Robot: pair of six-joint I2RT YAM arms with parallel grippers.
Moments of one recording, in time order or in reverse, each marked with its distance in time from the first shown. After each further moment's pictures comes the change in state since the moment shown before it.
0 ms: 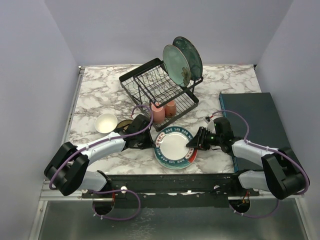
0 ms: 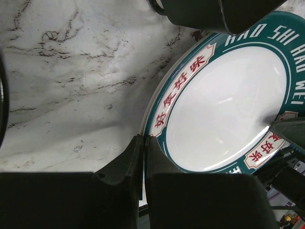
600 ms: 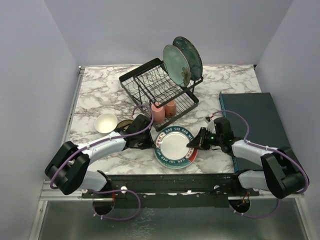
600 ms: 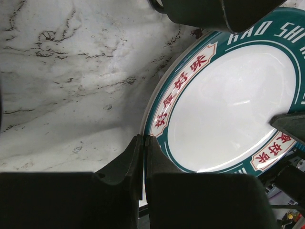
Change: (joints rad) left arm -0.001 0.014 0.004 0.005 0.010 0.009; right arm 0.000 0.015 -0.005 0.032 -0.008 0.022
